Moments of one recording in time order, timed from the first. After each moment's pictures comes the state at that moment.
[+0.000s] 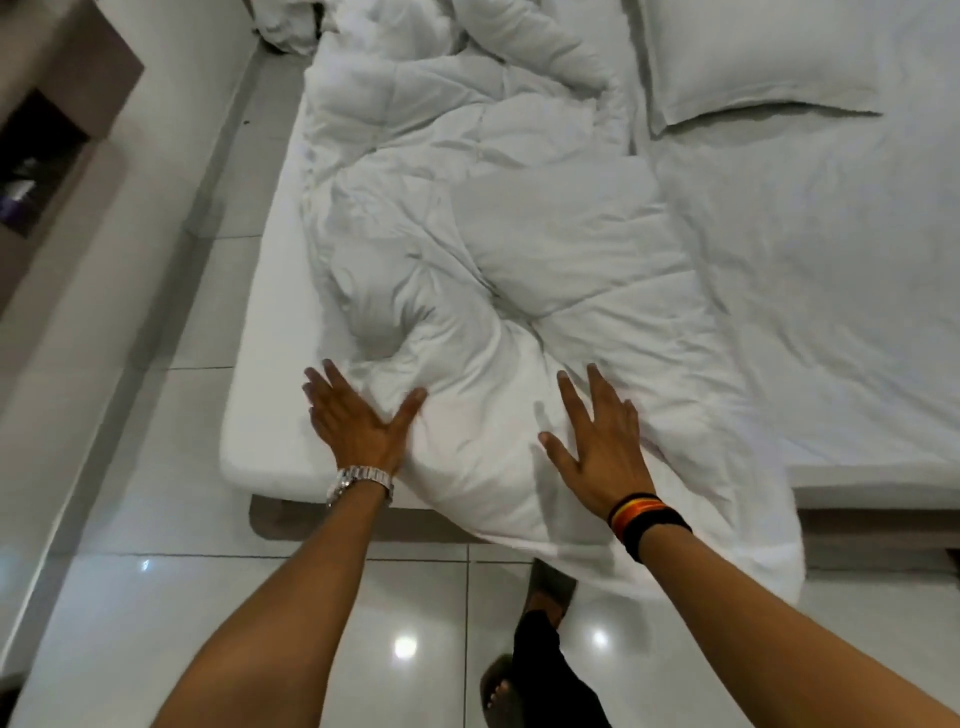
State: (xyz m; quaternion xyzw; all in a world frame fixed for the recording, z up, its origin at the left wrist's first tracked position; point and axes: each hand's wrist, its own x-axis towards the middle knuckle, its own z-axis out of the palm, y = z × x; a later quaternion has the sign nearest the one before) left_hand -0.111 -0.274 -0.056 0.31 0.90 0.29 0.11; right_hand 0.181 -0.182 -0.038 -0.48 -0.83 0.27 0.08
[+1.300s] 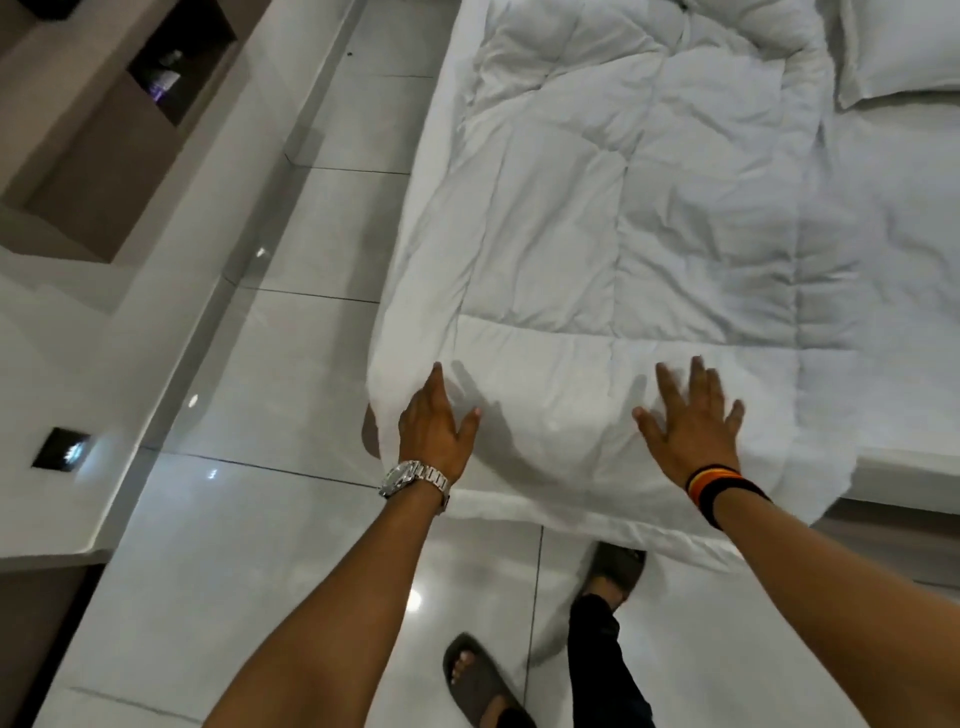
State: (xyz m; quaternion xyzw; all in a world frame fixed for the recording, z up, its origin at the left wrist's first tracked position) left_hand -0.221 -0.455 -0.070 0.36 0.88 0.22 0.20; right_hand 0.056 -0.272 -0.078 -0.55 -0.82 0.16 -0.07
